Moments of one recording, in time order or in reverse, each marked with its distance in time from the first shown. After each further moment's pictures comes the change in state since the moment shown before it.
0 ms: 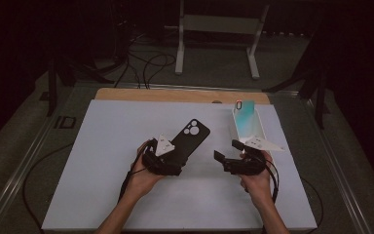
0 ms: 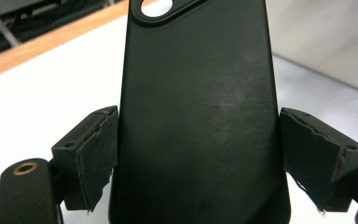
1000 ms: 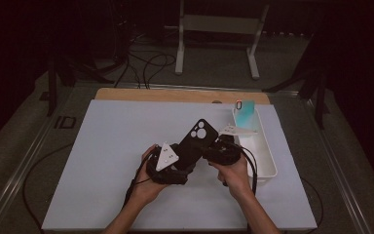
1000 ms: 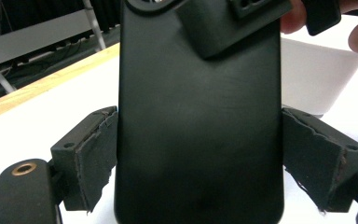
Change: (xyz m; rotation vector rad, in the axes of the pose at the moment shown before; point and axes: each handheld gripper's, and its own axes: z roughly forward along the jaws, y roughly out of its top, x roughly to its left) left arm -0.029 0.001 -0.008 -0.143 -0.031 0.047; right arm 0.043 0.031 0.044 0.084 0.201 0.062
